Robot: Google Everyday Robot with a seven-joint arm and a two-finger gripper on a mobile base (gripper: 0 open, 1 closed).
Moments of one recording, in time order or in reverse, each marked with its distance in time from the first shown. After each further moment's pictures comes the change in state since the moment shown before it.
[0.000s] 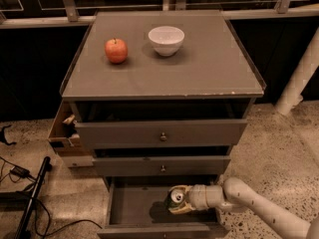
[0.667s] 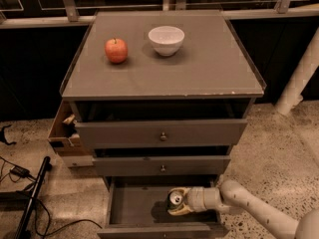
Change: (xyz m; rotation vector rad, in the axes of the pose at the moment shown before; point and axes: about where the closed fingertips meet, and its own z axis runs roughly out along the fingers) arm 0.028 0.000 0.014 0.004 0.015 0.013
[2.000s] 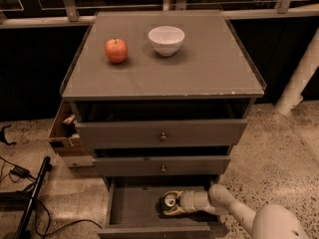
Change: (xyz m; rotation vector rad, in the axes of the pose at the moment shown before) arm 0.101 -0.024 0.072 0.012 0.037 -0.046
